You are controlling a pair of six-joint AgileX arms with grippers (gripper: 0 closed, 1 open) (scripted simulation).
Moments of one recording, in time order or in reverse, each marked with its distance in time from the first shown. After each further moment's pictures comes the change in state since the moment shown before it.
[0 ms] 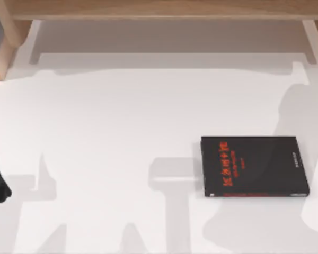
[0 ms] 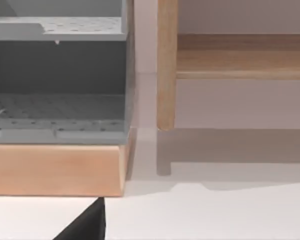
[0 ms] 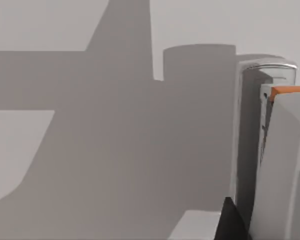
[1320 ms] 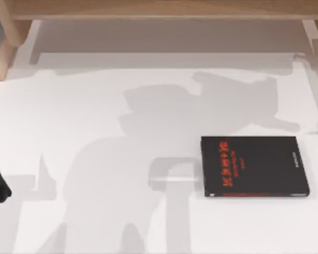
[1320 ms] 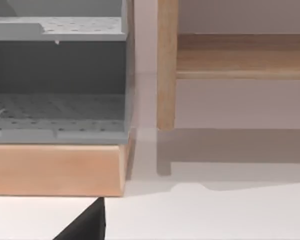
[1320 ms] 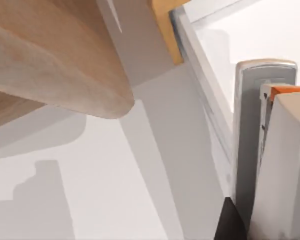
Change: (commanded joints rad) left arm 0.000 0.000 0.000 0.000 0.000 0.000; right arm 0.230 -0.652 -0.468 0.223 0.034 0.771
